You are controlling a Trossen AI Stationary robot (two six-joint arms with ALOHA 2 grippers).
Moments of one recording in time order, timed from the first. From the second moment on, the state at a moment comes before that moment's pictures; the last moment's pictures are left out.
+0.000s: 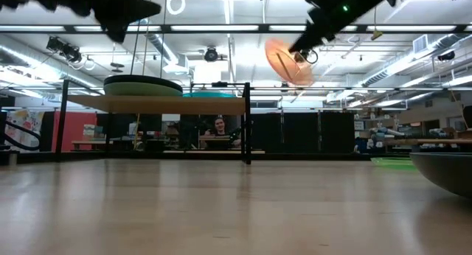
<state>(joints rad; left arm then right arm) -0.50 1.04 0.43 0.46 -0.52 -0.17 -0.28 1.12 0.88 -0.18 0.29 -0.24</state>
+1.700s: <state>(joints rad) -0.50 1.01 0.11 0.93 -0.47 -0.22 -0.26 1.89 1.66 -0.38 0.13 -0.42</state>
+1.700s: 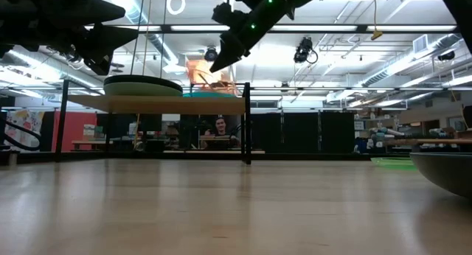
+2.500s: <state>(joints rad) -0.50 1.01 0.11 0.93 -0.47 -0.22 -0.29 1.90 1.66 -0.39 0.13 -0.42</state>
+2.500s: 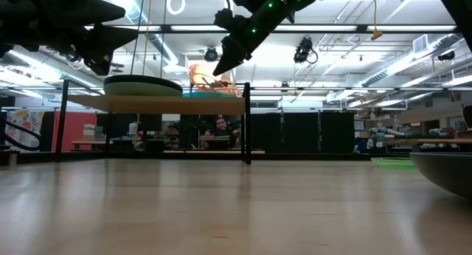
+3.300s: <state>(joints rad) -0.50 1.01 0.11 0.93 -0.47 -0.22 -0.29 1.90 1.66 -0.39 0.13 -0.42</state>
